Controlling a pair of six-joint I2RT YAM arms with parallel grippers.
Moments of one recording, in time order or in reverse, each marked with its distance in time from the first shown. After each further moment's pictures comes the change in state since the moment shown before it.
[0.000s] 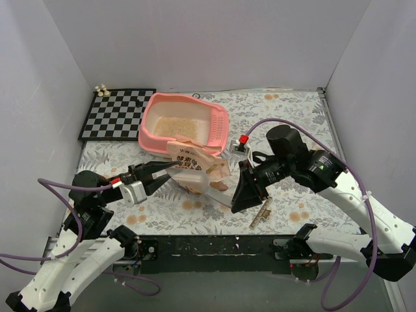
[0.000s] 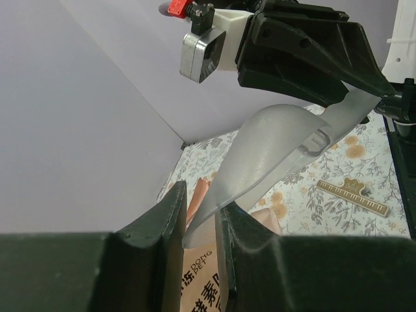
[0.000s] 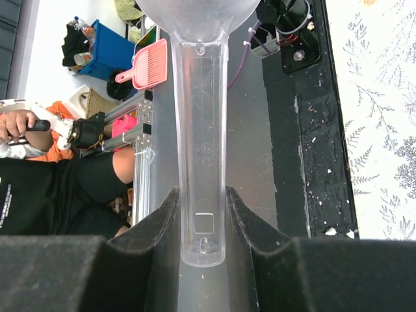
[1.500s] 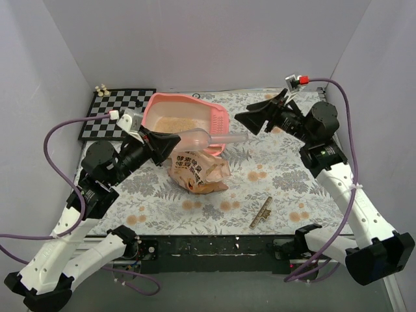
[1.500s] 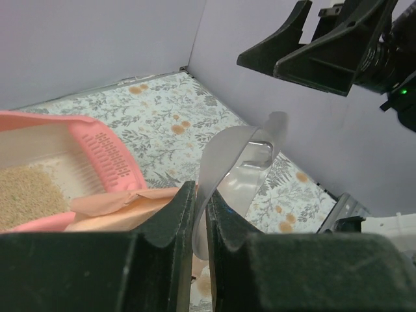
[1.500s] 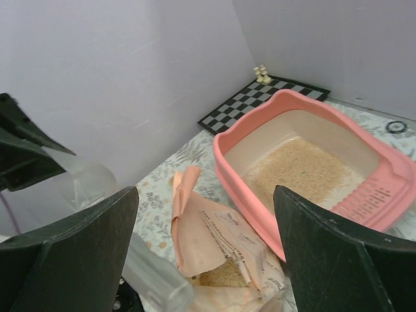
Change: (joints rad) left arm -0.006 0.245 0.251 -0.227 -0.532 -0.739; right arm -0.442 0.041 -0.098 0.877 0.431 0.243
